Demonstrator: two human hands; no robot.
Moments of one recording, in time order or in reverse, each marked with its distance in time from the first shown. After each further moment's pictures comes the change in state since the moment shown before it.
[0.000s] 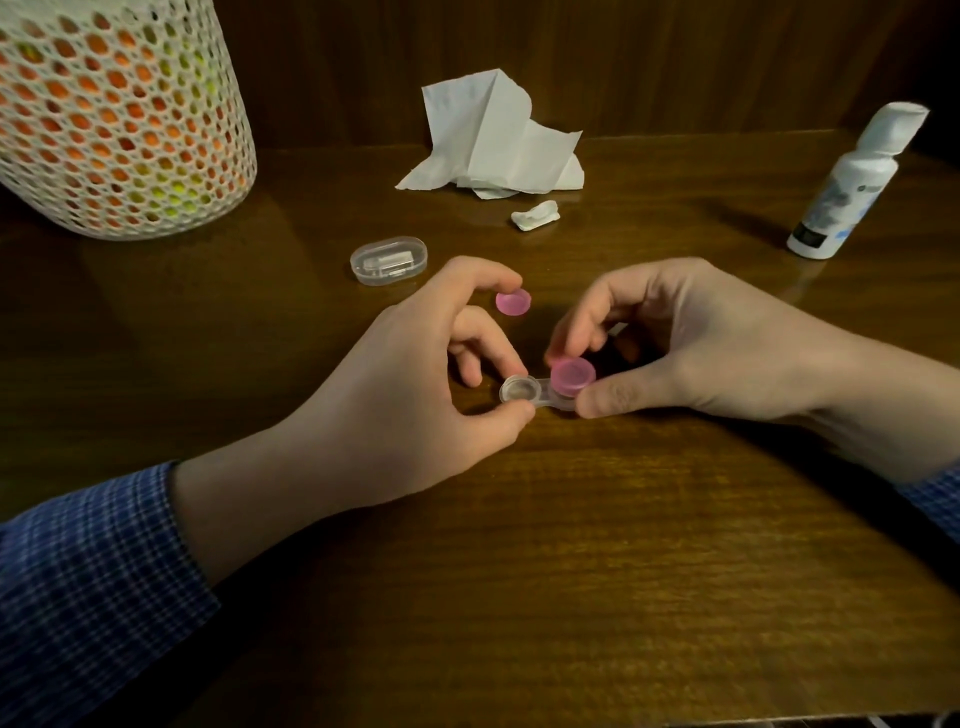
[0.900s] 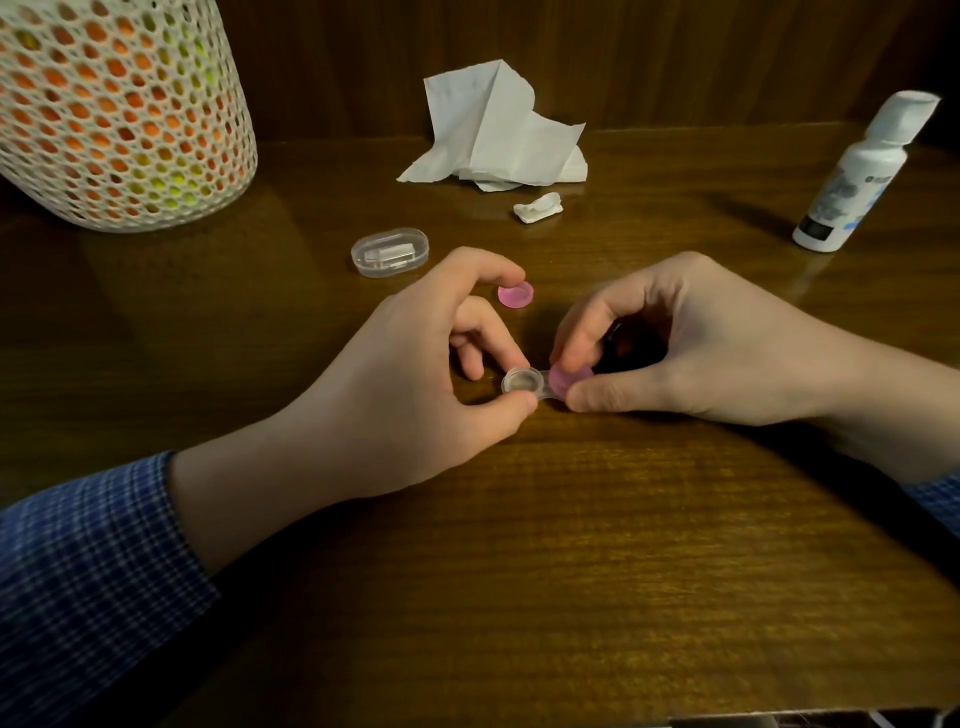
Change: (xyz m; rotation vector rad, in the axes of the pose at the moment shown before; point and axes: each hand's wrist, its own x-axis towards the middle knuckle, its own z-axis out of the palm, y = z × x) left_hand 0.000 0.002 -0.001 -0.006 -0.009 -0.006; right_hand -0.001 0.001 0.003 -0.131 -0.035 -0.064
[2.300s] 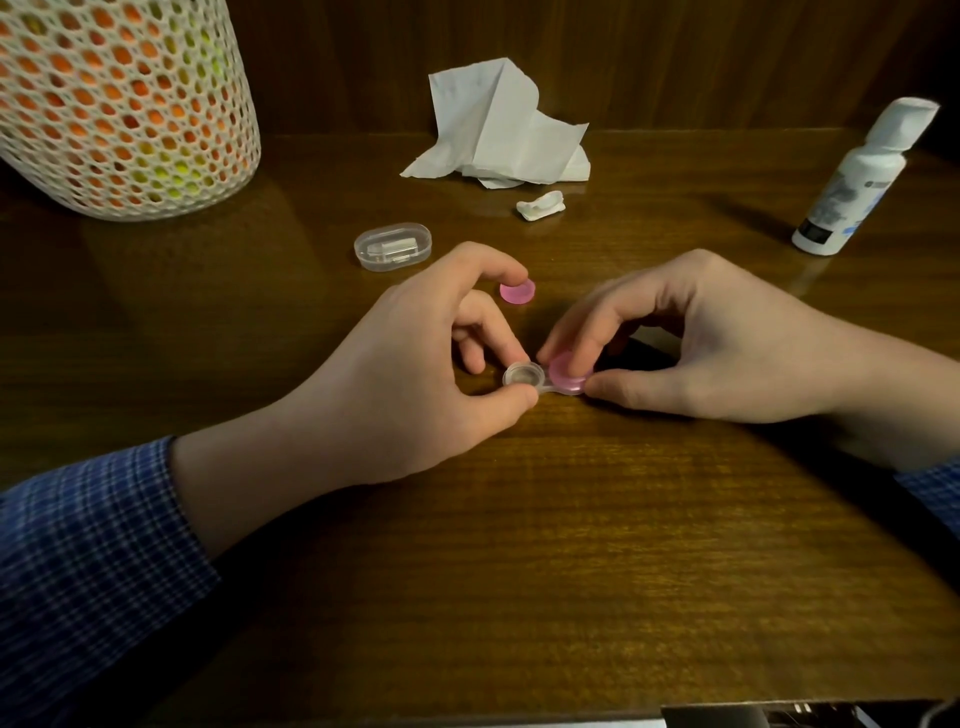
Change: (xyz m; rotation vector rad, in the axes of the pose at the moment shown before) left_hand -0.001 0.000 -0.002 -0.011 -0.001 -0.016; right_hand -0.001 0.005 -0.008 -0.095 -0.067 -0.133
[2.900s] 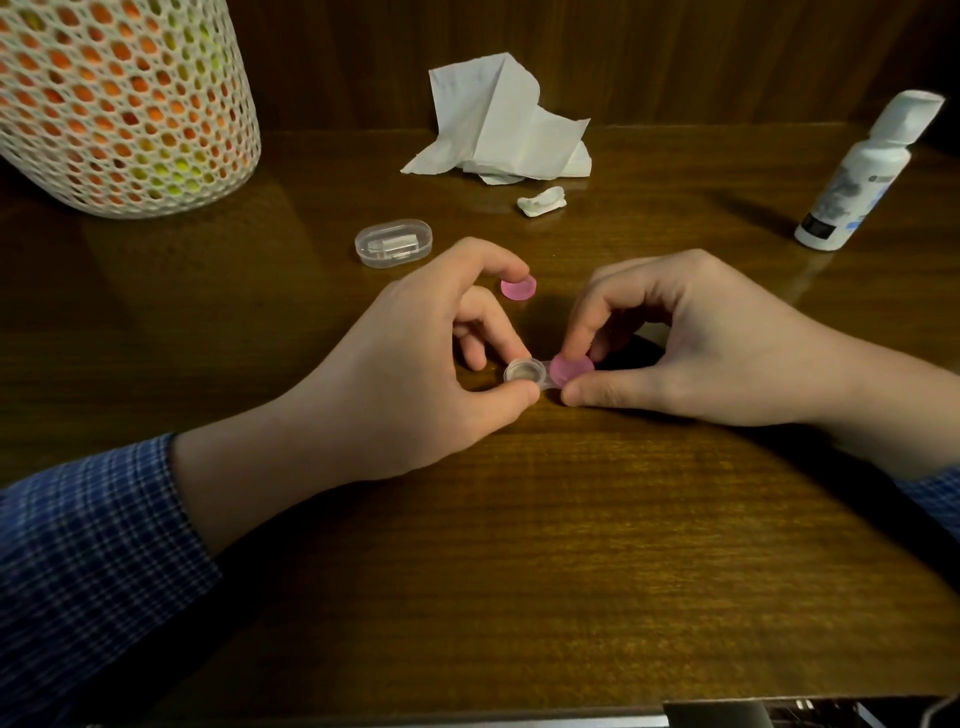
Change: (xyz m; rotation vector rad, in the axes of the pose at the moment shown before) left_hand 0.000 0.001 0.000 0.000 -0.007 -0.010; right_hand 0.002 0.002 0.010 -0.035 0.084 0.026
